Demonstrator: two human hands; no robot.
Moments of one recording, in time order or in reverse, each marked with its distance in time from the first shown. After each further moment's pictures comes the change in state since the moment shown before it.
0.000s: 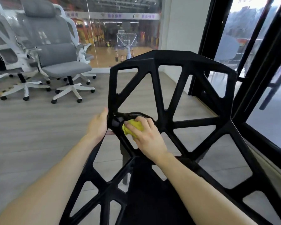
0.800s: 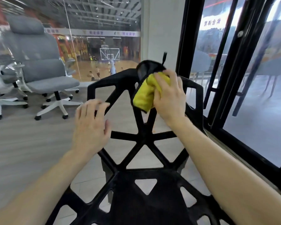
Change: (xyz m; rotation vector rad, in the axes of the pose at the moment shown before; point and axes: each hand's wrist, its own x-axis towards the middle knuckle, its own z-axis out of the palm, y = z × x) left_hand -0.029 0.049 0.034 0.977 0.386 1.119; right_hand 0.099 0.095 -0.152 -0.183 0.394 0.297
